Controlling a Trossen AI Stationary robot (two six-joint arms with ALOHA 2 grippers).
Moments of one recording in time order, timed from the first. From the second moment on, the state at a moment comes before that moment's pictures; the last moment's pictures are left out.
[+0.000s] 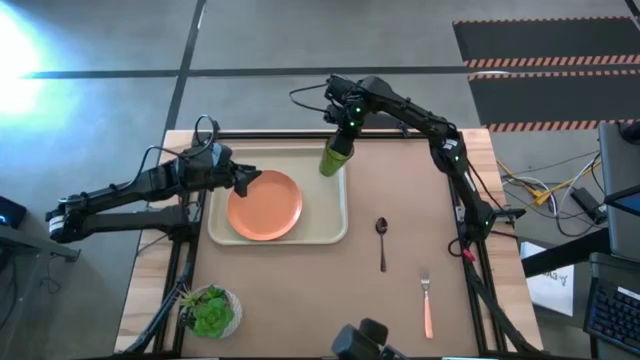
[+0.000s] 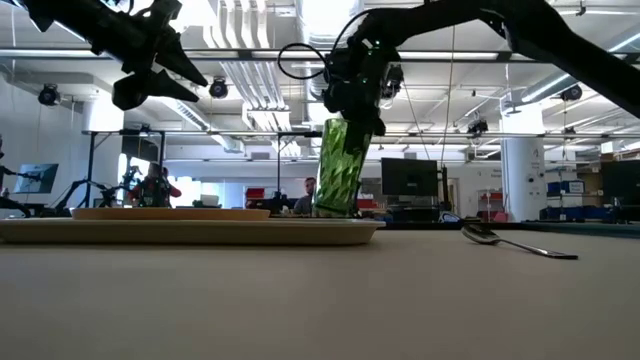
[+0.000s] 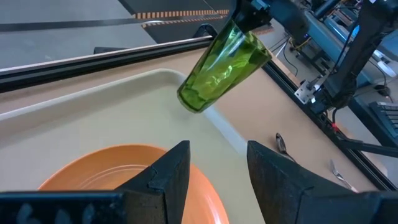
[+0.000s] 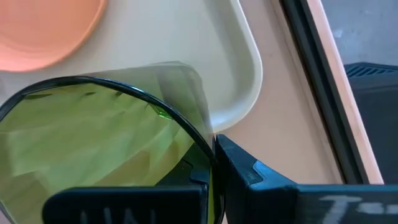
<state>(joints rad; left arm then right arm) 0.37 0.67 0.63 -0.38 -0.10 -0.61 -0.60 2.26 2.35 -1.39 -0.22 -0.19</state>
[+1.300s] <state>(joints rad) 0.37 0.67 0.63 -0.38 -0.10 -0.59 -0.54 2.27 2.31 -1.35 -0.23 -0.15</state>
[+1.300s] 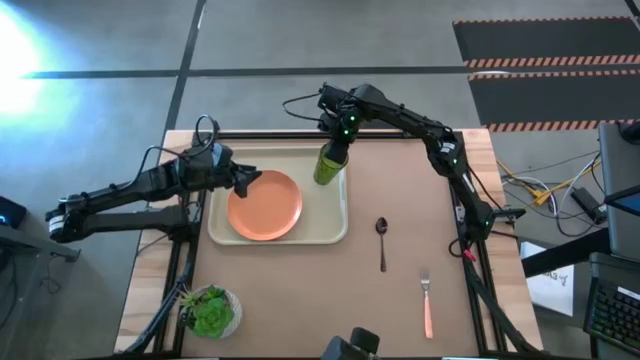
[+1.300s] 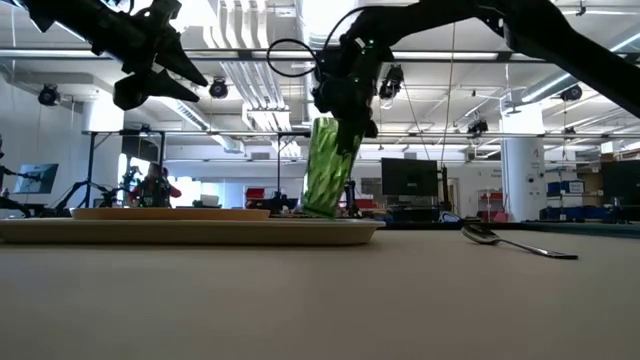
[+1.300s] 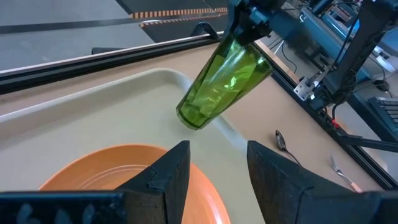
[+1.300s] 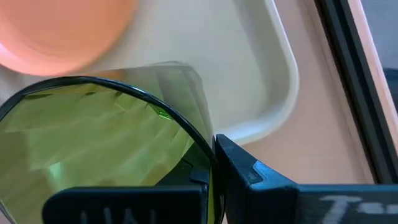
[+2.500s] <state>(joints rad) 0.37 0.67 0.63 -0.38 -0.08 -0.59 -0.53 2.27 2.22 -1.31 -0.21 -0.18</state>
